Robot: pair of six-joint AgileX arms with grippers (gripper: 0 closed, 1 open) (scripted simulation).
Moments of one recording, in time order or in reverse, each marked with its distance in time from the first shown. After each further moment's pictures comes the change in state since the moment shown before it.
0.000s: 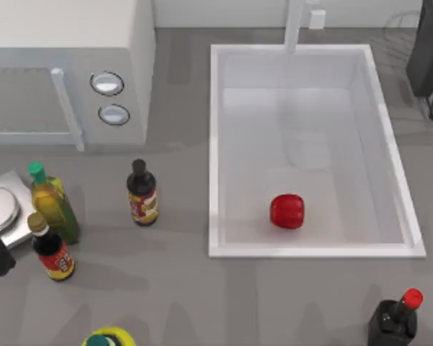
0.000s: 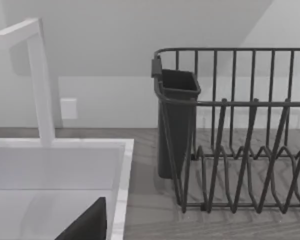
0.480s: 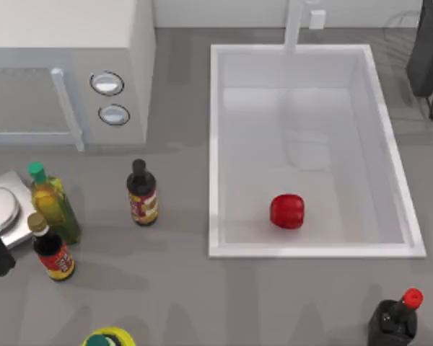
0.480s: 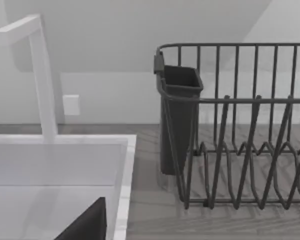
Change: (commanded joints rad) left arm 0.000 0.000 0.000 0.000 0.000 0.000; right arm 0.006 0.025 0.022 -0.014 0.000 0.007
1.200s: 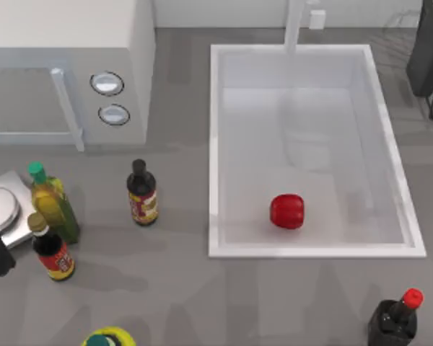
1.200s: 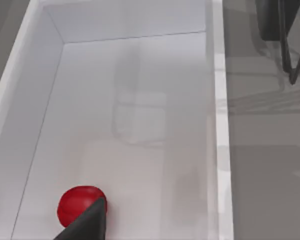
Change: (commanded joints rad) left arm 0.000 0.000 0.000 0.000 0.000 0.000; right arm 0.185 0.804 0.668 -0.436 -0.002 0.218
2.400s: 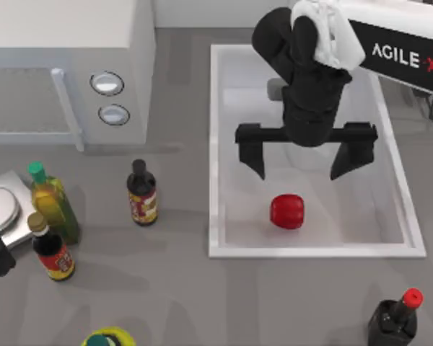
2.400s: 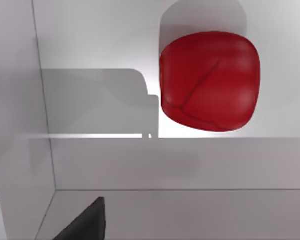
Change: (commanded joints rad) left arm 0.000 0.000 0.000 0.000 0.000 0.000; right arm 0.329 1.456 1.190 -0.716 0.005 0.316
